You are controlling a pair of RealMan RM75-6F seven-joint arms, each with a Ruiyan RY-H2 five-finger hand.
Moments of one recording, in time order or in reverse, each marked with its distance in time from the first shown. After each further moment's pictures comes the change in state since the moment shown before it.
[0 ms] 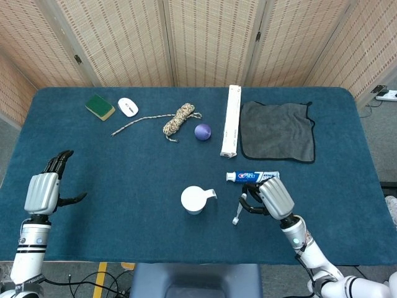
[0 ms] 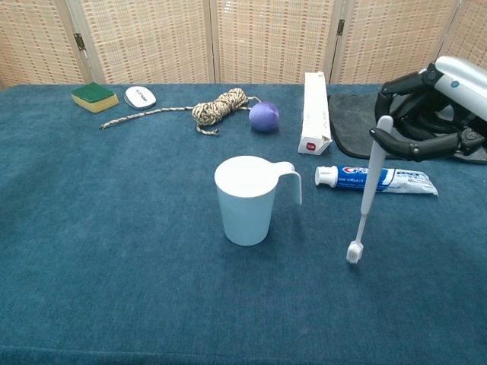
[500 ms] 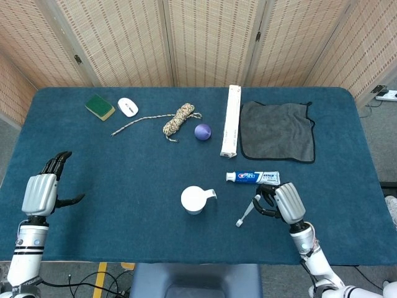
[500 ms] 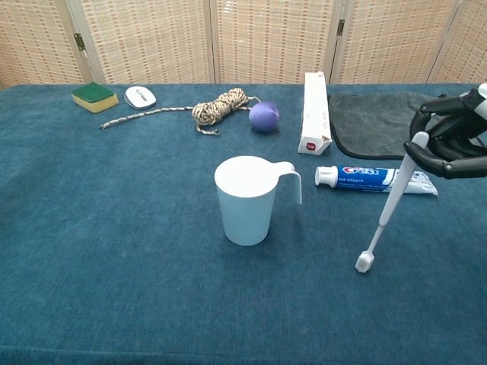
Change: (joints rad) left arm 0.009 0.018 0.008 -0.007 0.009 0.004 0.006; right arm -0.088 -0.070 -0.018 0.131 0.046 0.050 0.143
